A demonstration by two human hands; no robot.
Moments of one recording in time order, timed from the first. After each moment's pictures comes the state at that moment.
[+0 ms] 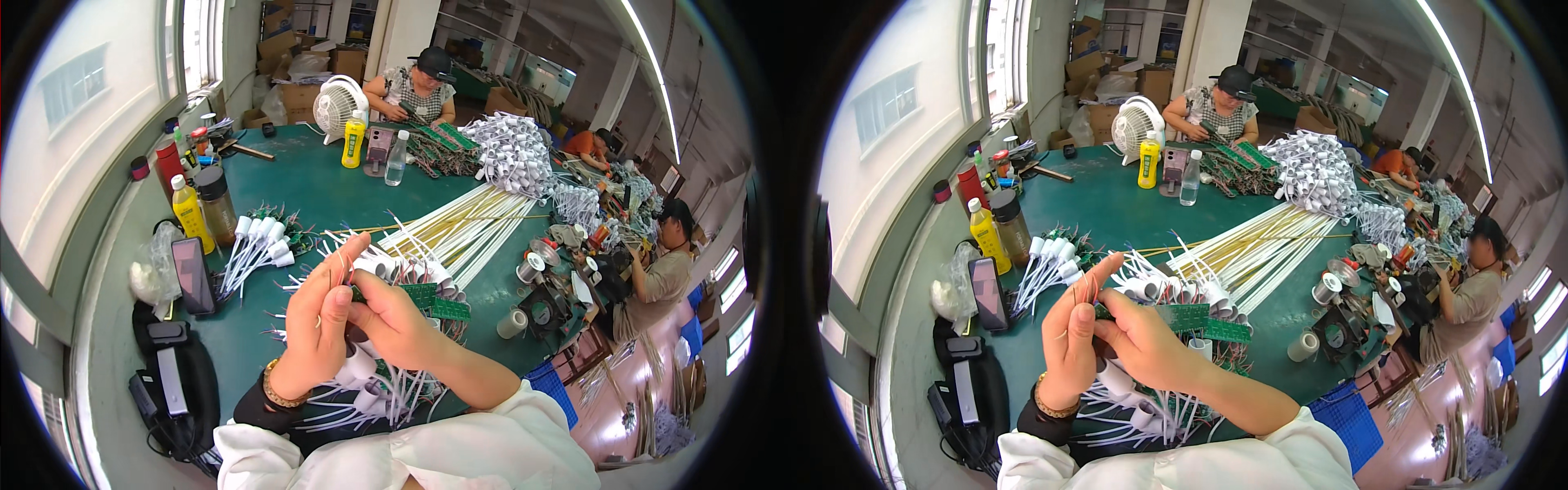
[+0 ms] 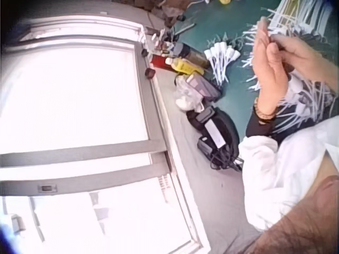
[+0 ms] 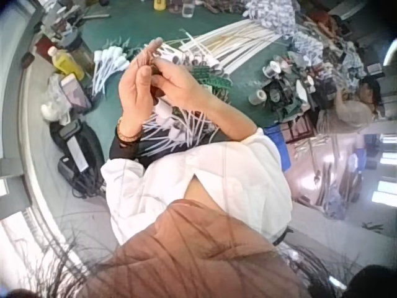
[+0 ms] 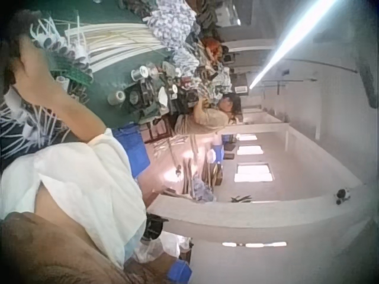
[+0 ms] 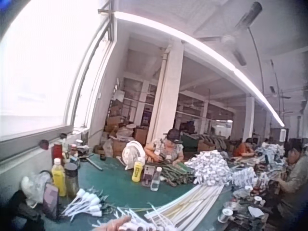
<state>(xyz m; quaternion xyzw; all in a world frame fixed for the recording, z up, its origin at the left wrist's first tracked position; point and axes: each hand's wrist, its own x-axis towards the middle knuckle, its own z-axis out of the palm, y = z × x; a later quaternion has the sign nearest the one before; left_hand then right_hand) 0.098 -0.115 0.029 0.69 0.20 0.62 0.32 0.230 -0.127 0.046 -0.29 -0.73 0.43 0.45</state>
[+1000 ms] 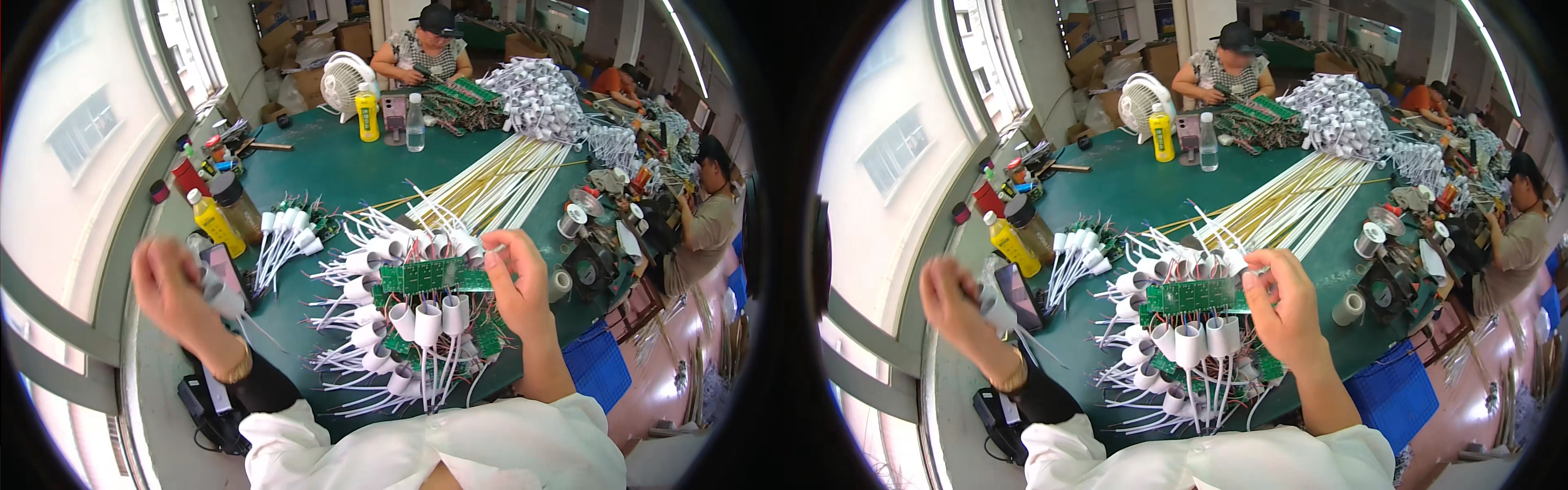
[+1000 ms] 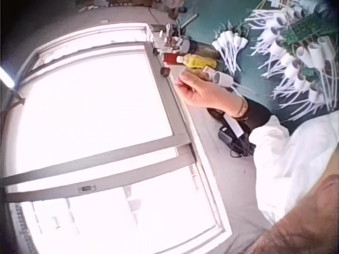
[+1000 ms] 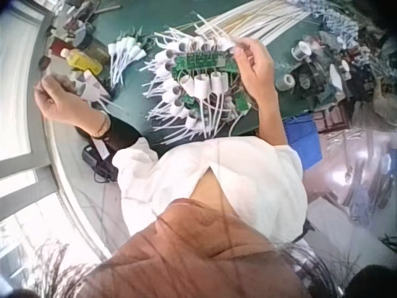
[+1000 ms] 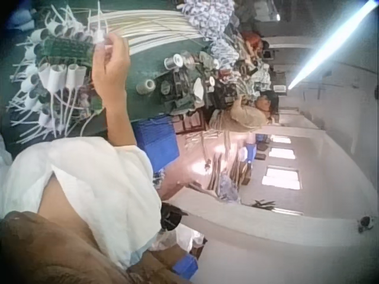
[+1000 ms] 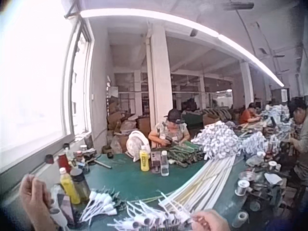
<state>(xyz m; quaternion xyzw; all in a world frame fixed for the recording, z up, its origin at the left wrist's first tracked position) 0.004 -0.086 0.074 0.44 0.39 0.81 0.06 0.344 -0.141 0.017 -0.51 -0.65 0.10 0.56</state>
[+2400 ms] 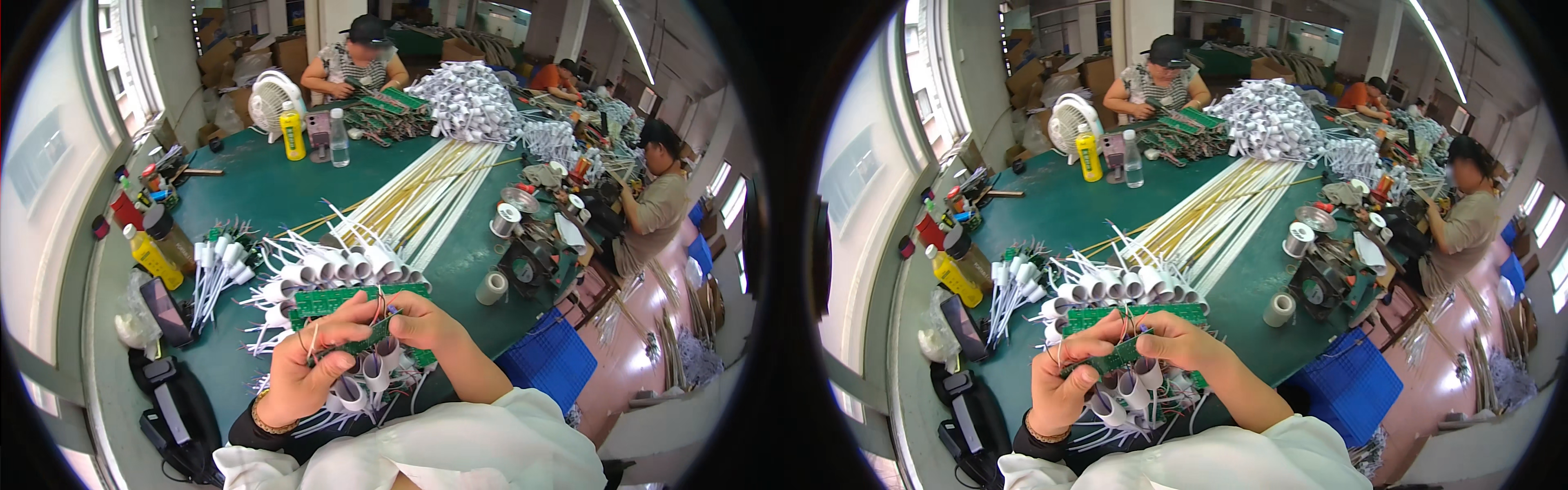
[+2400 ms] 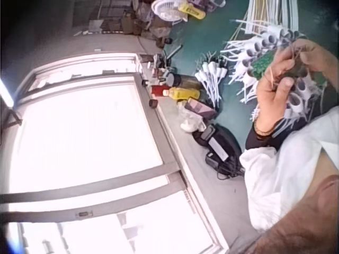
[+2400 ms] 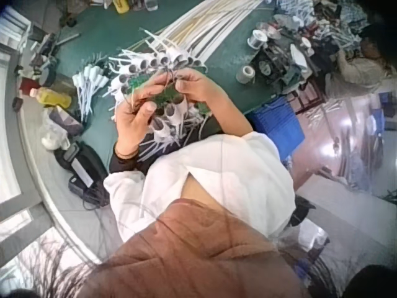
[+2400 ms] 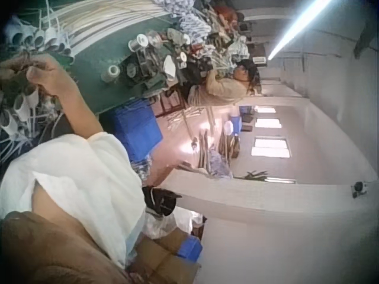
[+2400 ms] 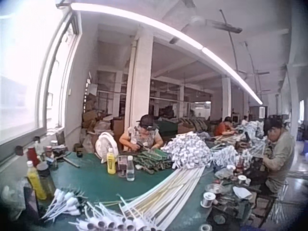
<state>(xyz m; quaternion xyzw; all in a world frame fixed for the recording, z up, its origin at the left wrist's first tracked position) 0.148 -0.140 0.019 0.68 0.10 0.46 0.57 0.349 -0.135 -0.018 -0.12 -0.54 0.69 0.47</state>
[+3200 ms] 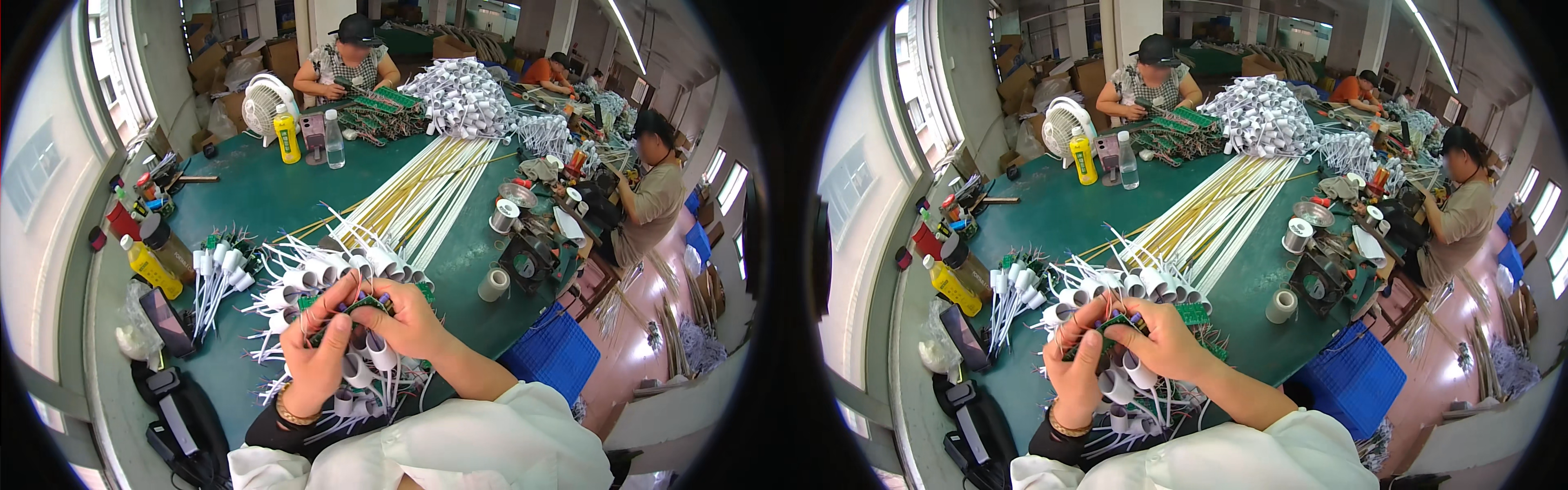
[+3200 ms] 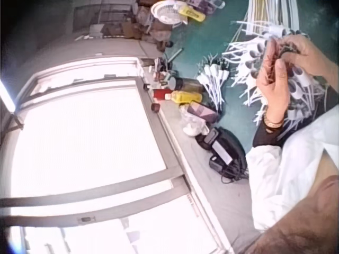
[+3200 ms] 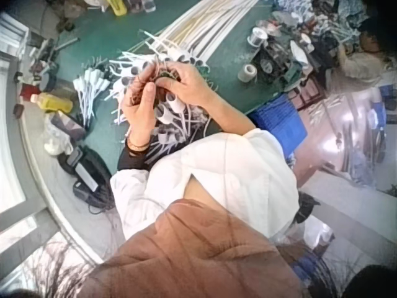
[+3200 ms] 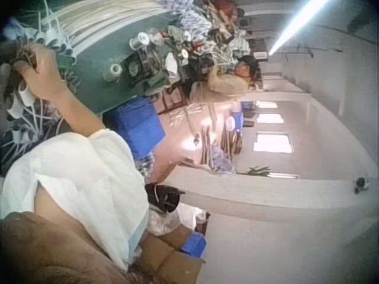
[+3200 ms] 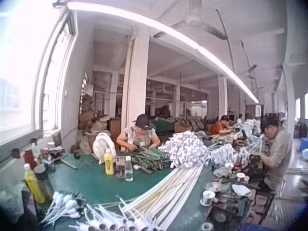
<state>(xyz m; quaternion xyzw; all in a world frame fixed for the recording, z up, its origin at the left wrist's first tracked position) 0.171 -0.127 0.002 0.58 0.17 0.58 0.55 0.322 -0.136 0.002 -0.33 -0.60 0.50 0.53</state>
